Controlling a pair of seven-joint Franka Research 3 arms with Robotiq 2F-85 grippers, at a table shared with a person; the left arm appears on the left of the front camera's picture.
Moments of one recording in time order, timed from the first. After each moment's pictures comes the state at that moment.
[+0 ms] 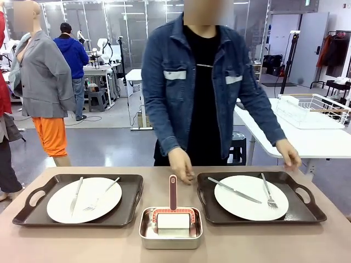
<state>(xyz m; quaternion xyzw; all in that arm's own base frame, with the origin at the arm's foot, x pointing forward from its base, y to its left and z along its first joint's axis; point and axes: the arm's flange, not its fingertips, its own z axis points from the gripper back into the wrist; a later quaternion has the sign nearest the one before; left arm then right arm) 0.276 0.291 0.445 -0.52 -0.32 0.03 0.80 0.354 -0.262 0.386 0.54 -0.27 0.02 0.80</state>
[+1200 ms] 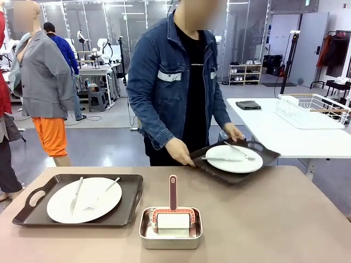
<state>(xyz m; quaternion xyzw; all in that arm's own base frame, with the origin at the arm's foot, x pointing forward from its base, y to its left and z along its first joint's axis) 0.276 0.291 0.445 -0.52 -0.32 0.03 0.80 0.354 -0.262 0.386 0.54 -0.27 0.02 0.80</state>
